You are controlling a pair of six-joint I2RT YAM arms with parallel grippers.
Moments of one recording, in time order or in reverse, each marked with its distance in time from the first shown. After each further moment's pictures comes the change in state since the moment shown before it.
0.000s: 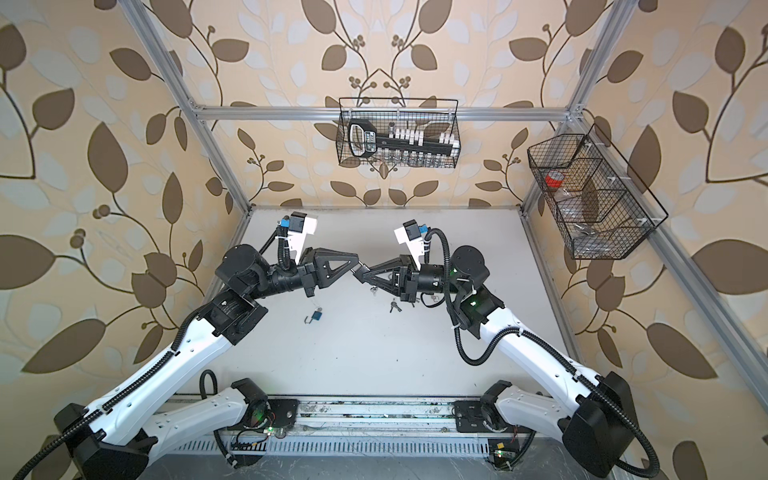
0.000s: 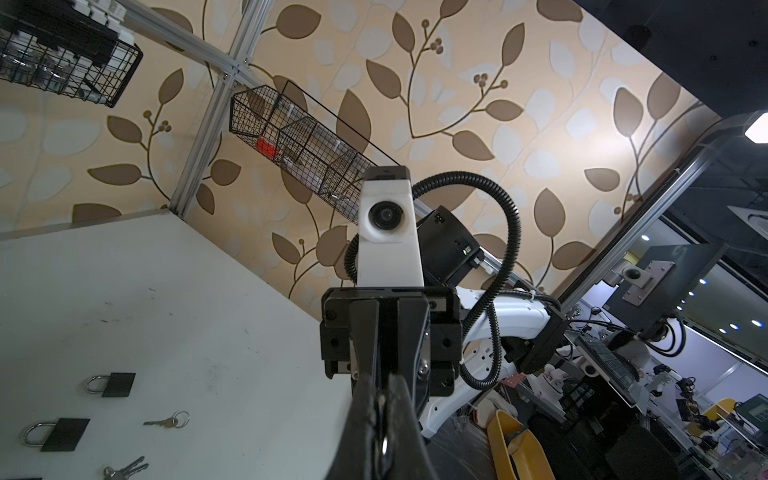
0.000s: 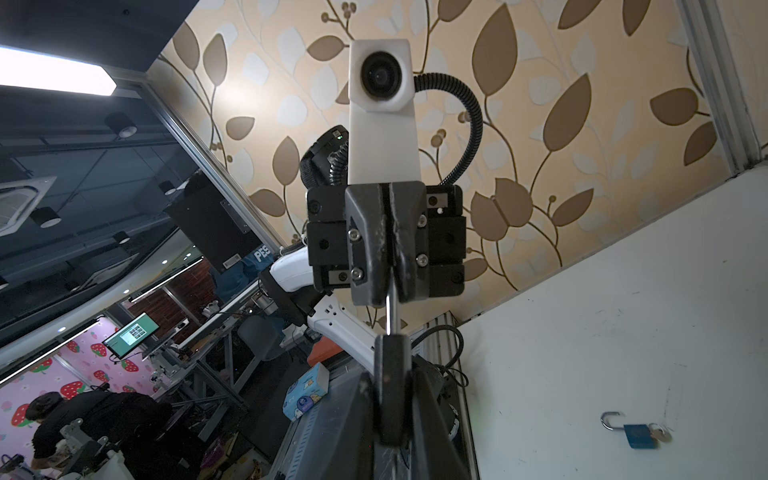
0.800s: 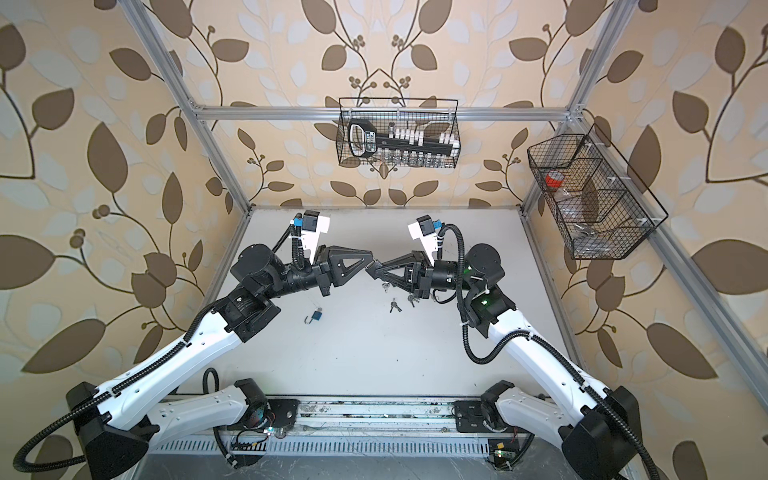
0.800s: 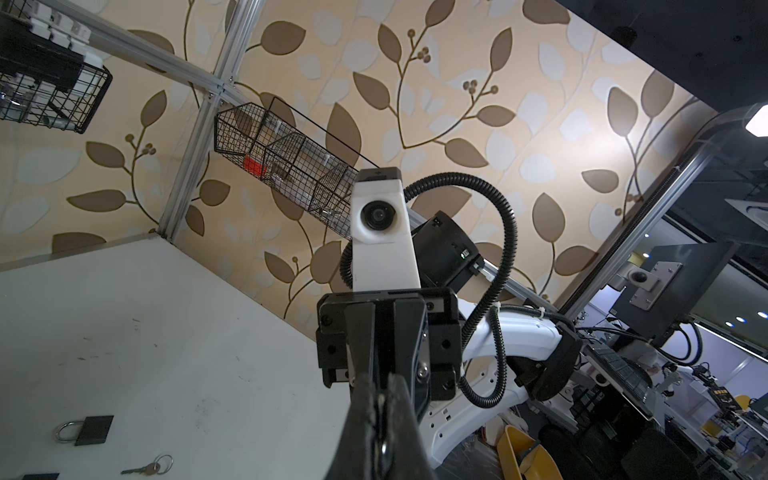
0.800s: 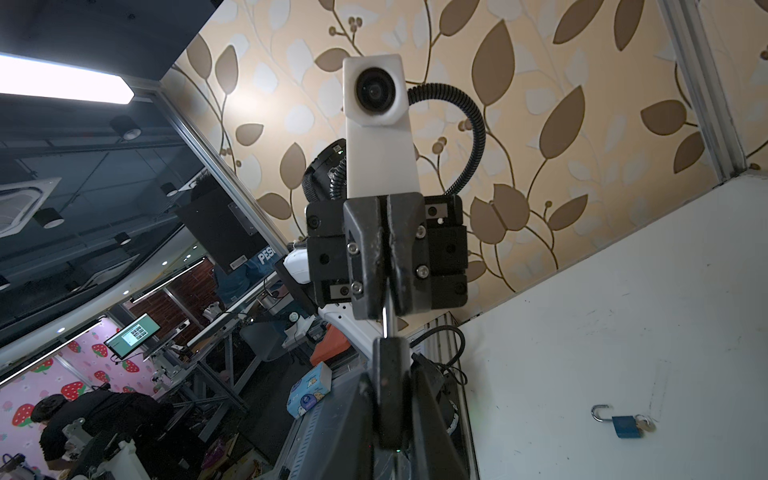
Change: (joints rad) left arm -0.124 0.069 0.033 0.061 -0.119 0.042; right arm -0.097 -0.038 0.000 0.043 -0.095 0.078
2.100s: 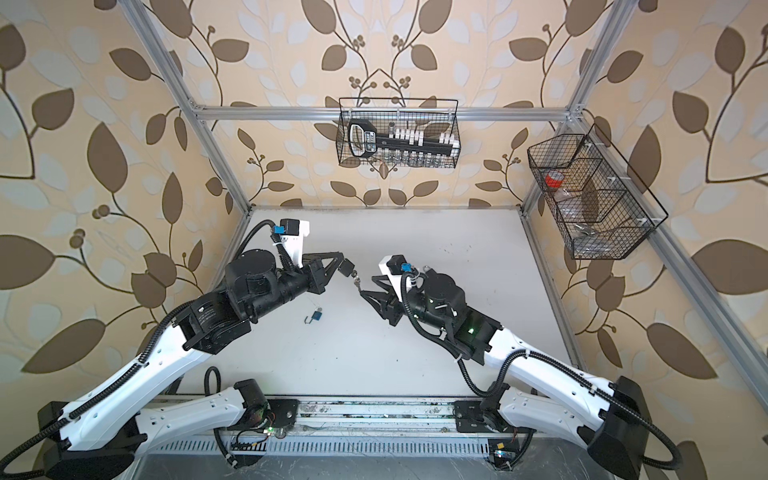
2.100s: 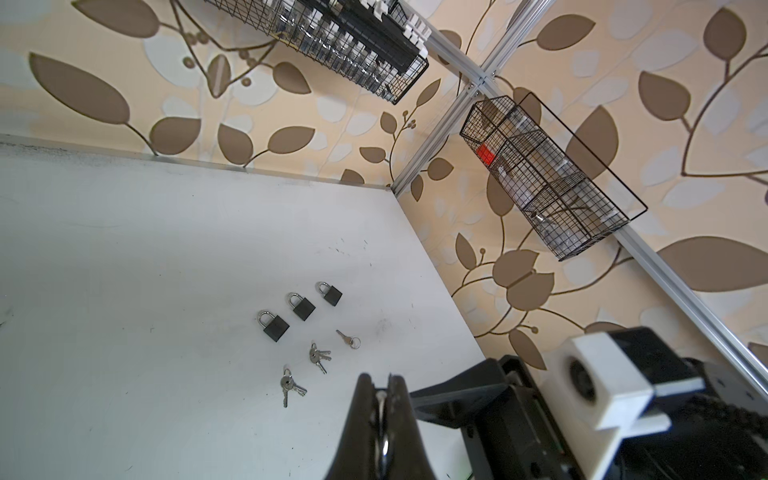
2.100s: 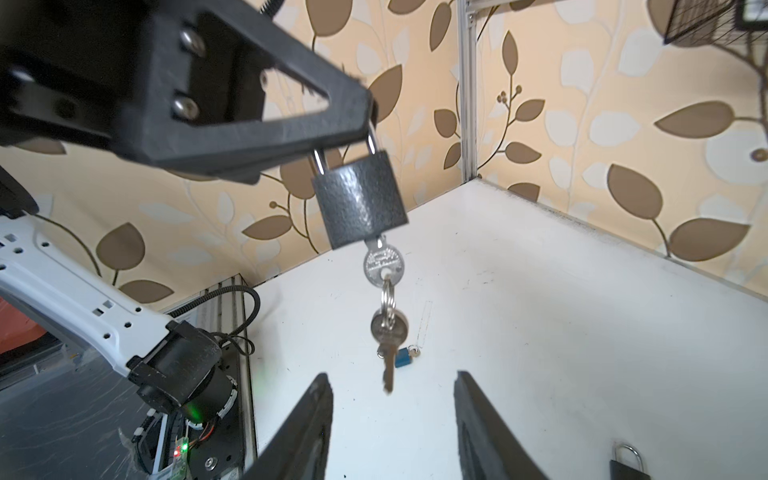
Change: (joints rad) left arm -0.084 -0.117 0.169 -0.703 -0.700 0.016; right arm 0.367 -0.038 -0.100 -0.396 0.849 -0.714
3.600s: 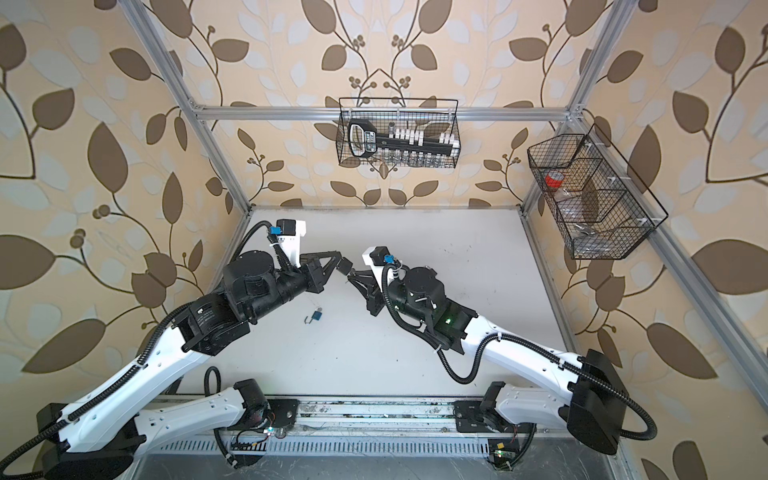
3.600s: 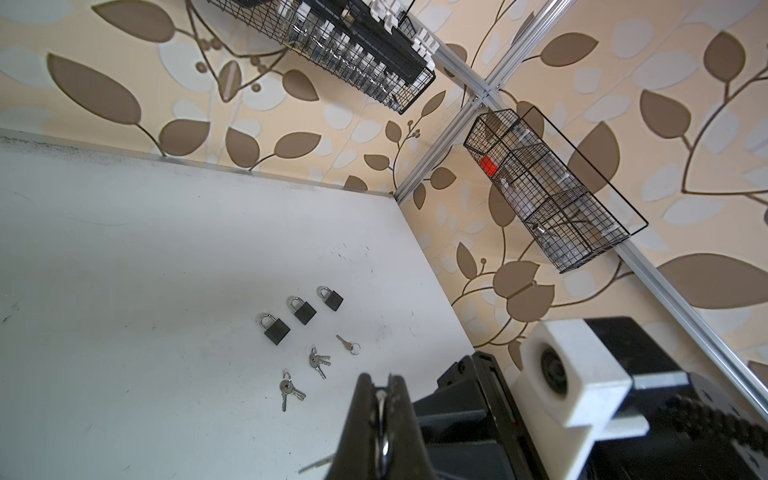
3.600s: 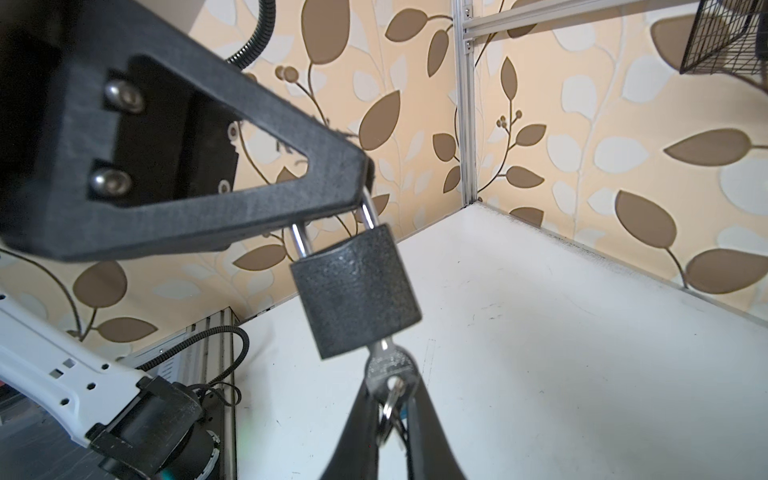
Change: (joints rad) left arm 0.000 -0.007 -0.014 0.013 -0.021 -0.023; right arm 0.027 0.150 0.071 0.148 0.058 0.028
